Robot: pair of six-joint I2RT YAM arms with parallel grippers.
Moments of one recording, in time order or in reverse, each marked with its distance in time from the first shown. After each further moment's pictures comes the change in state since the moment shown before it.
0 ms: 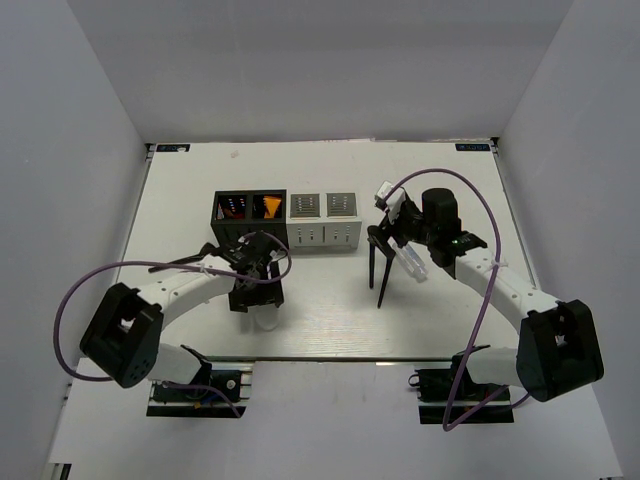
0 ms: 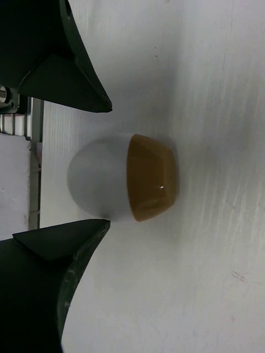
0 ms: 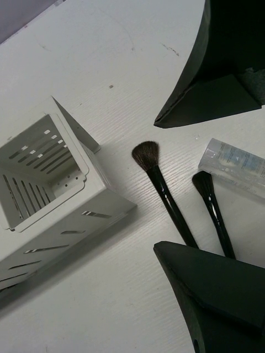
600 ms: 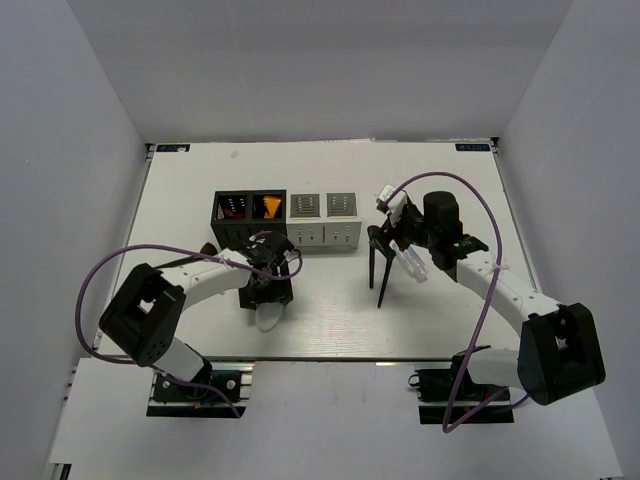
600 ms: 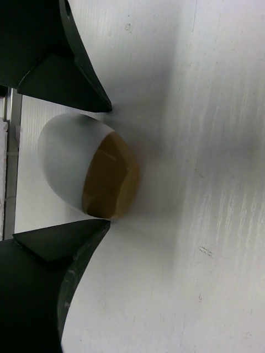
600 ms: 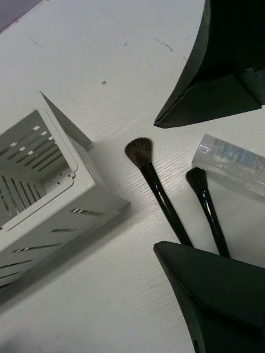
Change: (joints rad) left arm -0.055 0.156 0.053 0.069 -0.047 -0.047; right arm -0.006 -0.018 -0.030 0.000 0.000 0.003
